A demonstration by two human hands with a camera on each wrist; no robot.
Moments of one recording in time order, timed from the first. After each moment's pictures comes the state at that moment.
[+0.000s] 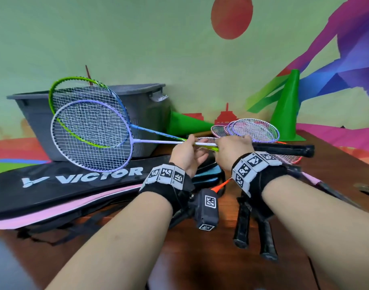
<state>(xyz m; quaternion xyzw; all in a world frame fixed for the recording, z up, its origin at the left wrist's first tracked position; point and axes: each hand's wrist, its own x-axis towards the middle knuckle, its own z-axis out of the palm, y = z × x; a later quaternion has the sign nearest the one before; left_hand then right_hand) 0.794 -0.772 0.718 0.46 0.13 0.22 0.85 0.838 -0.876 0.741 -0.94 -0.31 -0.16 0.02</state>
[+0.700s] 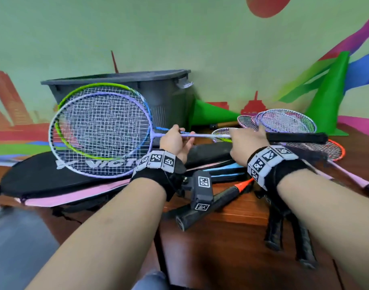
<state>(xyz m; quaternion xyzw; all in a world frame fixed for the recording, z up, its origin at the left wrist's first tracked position) 0.764 -0.697 0.724 0.38 0.23 0.34 0.83 0.843 -0.838 0.728 -0.92 -0.35 -0.15 0.00</state>
